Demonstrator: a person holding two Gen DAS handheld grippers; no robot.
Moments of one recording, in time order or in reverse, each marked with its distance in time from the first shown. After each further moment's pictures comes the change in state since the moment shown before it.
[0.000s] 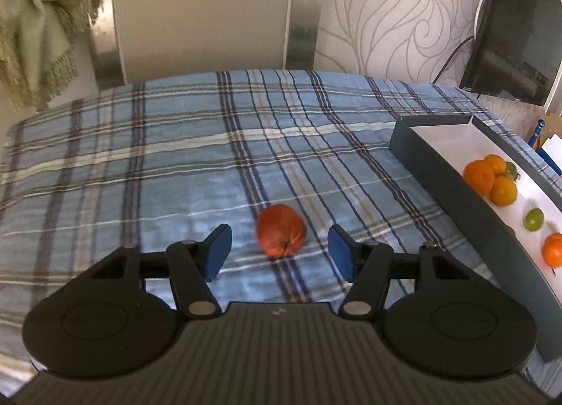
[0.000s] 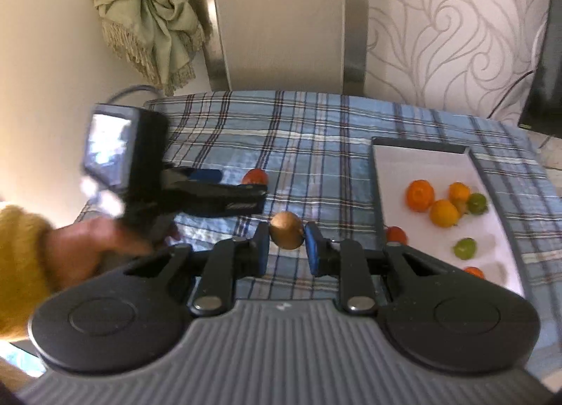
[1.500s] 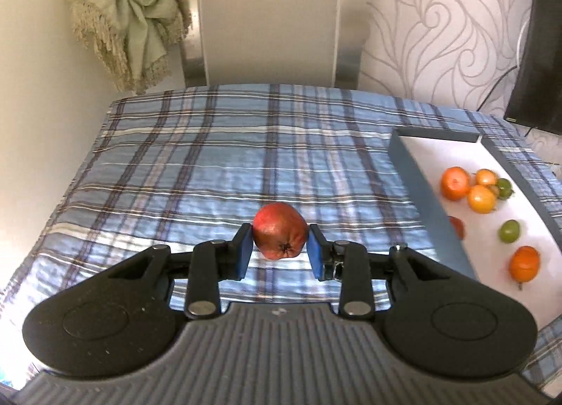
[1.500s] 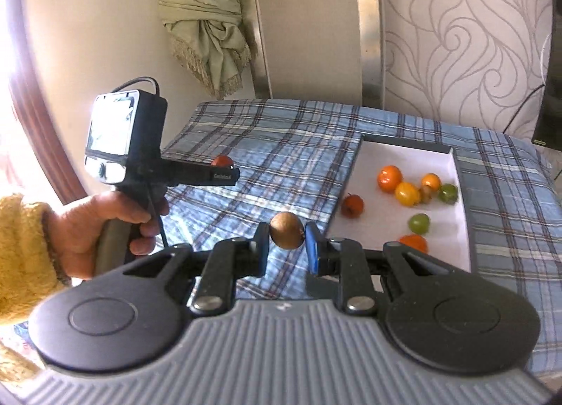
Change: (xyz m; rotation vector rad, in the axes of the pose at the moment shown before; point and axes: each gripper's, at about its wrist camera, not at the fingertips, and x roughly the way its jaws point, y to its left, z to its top) left arm -0.103 -0.101 -0.041 -0.154 -0.073 0.304; right arm -0.080 -0.114 -0.064 -0.116 -0.103 0.253
